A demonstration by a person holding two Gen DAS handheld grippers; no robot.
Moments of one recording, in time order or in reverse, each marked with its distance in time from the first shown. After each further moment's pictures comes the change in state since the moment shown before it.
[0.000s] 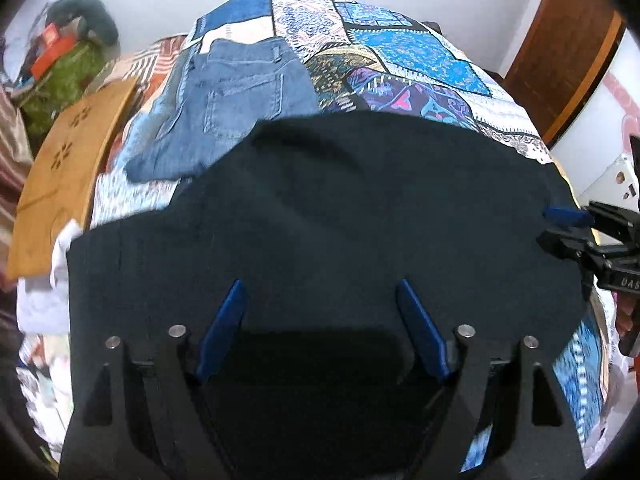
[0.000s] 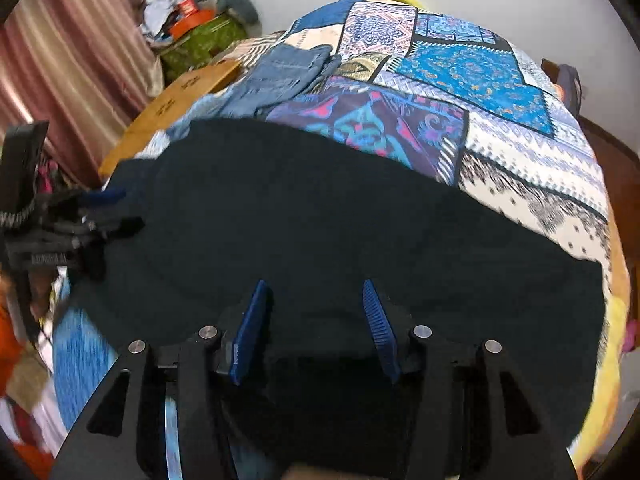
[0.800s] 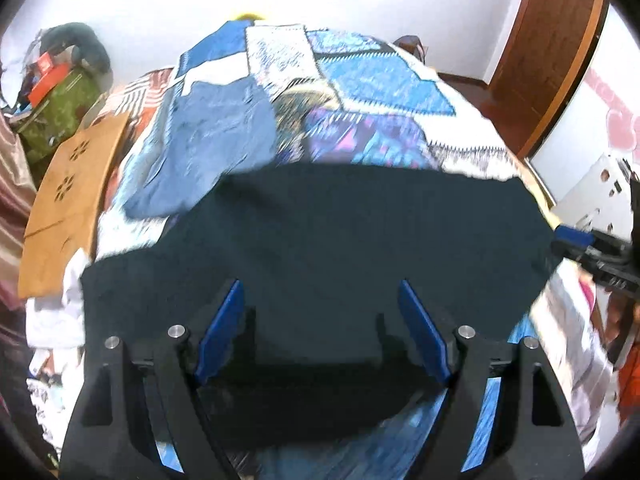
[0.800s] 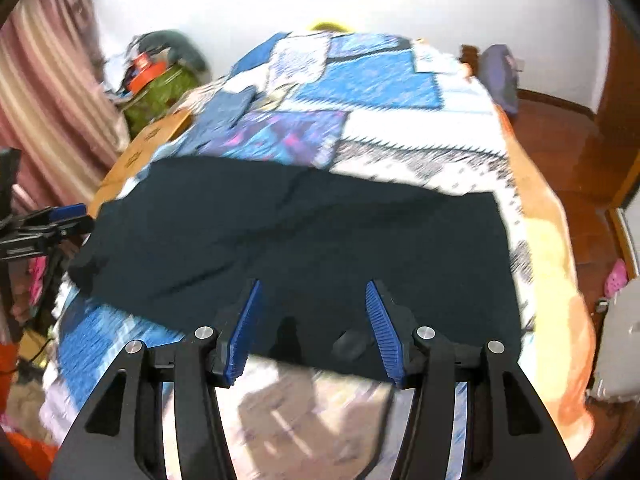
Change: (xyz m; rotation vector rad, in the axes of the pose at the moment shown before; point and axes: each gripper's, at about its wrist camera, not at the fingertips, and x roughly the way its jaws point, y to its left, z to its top) left arm -0.039 -0.061 0.033 0.054 -0.064 -0.005; right arm -0.067 -0.084 -0.035 0.211 -0.123 -0.101
